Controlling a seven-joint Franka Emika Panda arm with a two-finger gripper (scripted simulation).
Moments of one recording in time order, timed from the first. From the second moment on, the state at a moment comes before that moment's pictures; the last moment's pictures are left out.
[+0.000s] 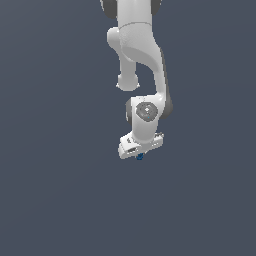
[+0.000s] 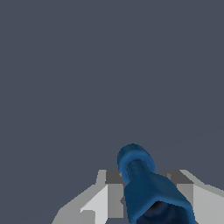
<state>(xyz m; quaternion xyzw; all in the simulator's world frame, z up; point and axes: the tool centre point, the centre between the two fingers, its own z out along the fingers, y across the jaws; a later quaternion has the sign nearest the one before) 0.012 0.058 0.043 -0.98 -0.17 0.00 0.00</state>
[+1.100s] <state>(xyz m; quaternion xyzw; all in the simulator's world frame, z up) 0.030 0.155 0.123 -0.98 -0.17 0.00 0.00</state>
